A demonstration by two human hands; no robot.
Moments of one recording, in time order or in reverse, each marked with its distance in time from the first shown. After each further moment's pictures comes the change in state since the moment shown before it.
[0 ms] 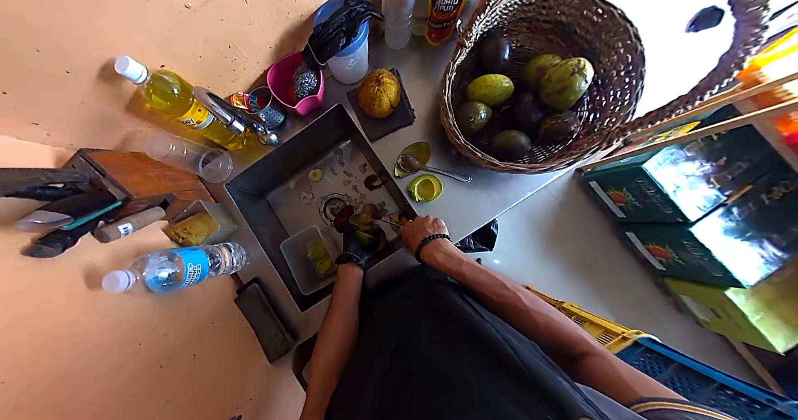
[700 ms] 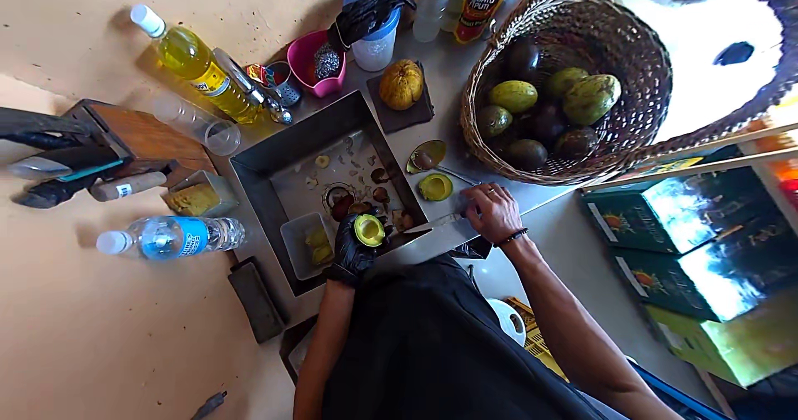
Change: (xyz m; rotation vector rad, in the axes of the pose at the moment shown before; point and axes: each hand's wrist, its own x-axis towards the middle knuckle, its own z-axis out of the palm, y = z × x) left_hand -0.056 0.017 -0.023 -0.488 -0.418 -0.119; right_hand 0.048 0.164 0.017 0.104 0.917 -0.505
